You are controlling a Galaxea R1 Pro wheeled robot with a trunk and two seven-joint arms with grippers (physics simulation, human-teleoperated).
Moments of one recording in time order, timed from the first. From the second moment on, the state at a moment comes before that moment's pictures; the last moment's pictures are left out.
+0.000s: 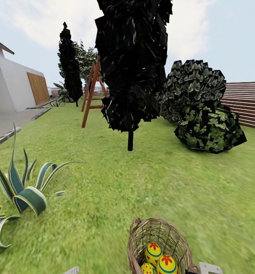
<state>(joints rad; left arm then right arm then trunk) 0.00 -0.05 0.01 -0.85 0.36 0.05 0.22 -0.11 -0.05 -0.11 -0.76 -0.07 0.14 -0.12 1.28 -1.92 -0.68</state>
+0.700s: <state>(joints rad) 0.00 -0.05 0.01 -0.85 0.36 0.05 0.23 -0.11 -0.04 -0.10 -0.71 -0.07 0.13 -0.11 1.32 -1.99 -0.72</state>
